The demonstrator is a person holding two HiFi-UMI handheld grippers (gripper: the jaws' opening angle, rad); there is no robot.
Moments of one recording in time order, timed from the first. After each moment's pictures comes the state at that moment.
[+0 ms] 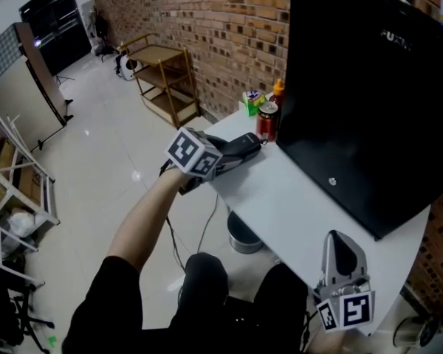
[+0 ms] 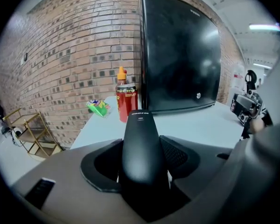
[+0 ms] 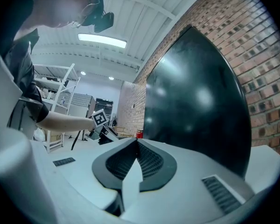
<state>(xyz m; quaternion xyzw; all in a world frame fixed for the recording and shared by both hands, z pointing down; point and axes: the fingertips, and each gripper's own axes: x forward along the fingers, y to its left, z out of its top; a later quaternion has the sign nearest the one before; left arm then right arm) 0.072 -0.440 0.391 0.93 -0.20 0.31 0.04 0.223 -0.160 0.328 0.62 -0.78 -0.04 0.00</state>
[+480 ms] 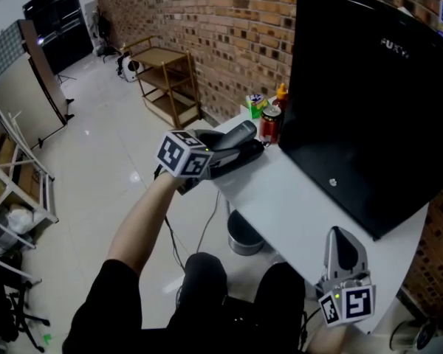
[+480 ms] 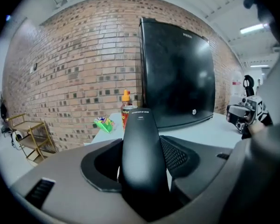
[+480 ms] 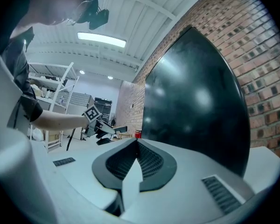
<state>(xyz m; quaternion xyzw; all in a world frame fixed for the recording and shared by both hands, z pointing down) 0.053 -0.434 0.344 0.95 -0.23 0.21 0.01 0.228 -0.162 0.324 0.63 -0.77 -0.04 0.00</state>
